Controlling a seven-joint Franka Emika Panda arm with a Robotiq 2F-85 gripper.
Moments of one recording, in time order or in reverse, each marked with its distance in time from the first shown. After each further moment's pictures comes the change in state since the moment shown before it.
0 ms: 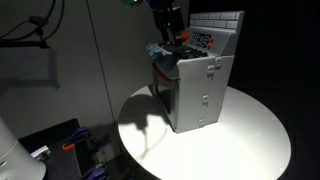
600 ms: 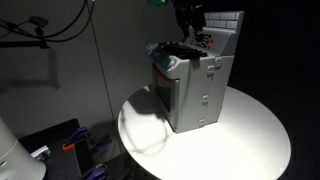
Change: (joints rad) arm 0.003 0.237 0.008 0.257 -0.045 0.018 0.123
